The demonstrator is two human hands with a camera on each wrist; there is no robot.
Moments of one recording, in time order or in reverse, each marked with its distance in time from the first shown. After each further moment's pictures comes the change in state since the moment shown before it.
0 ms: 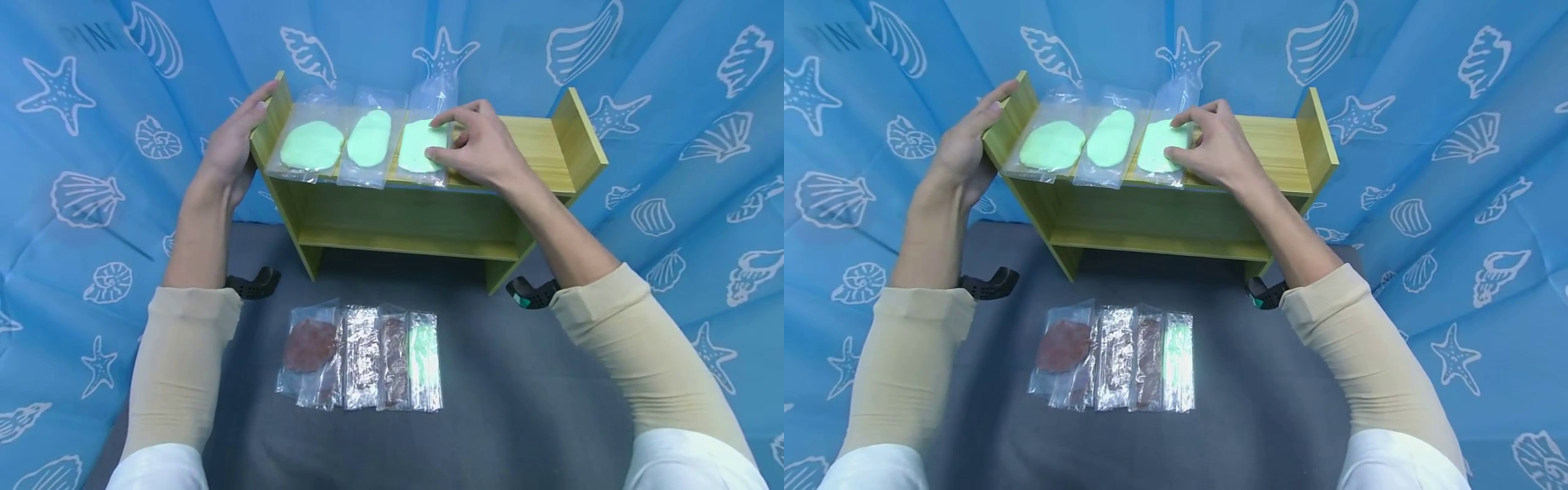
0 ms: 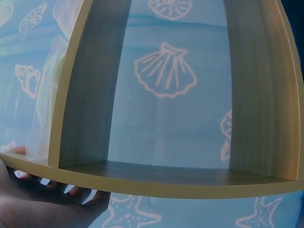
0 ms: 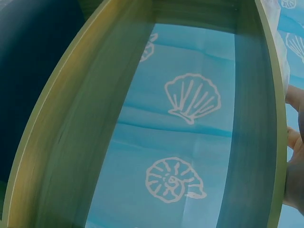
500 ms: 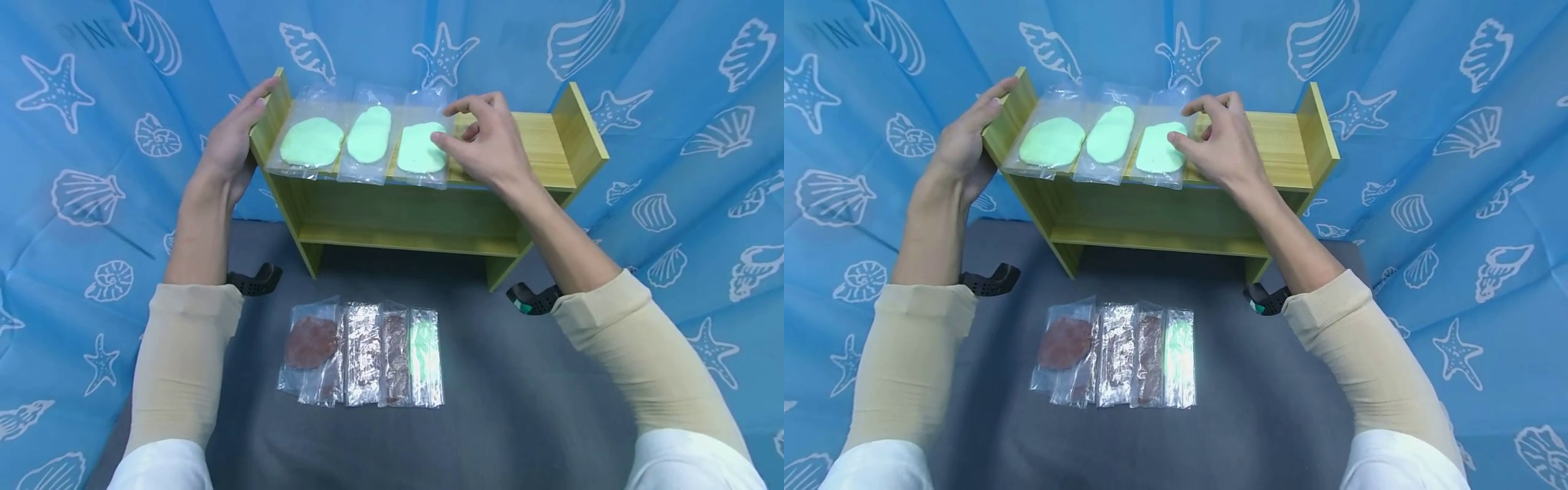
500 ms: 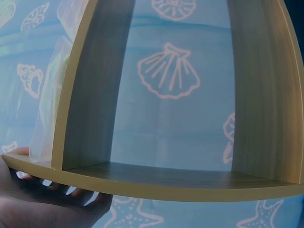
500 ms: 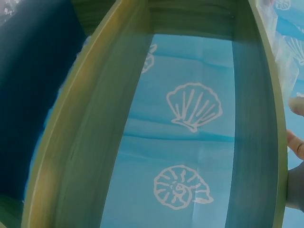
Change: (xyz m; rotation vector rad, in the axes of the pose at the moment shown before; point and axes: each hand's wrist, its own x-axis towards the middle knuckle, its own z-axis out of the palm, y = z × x) left_hand 0.000 0.001 0.000 -0.001 0.011 -0.016; right_hand -0.009 0.001 0.004 0.090 0.167 0.045
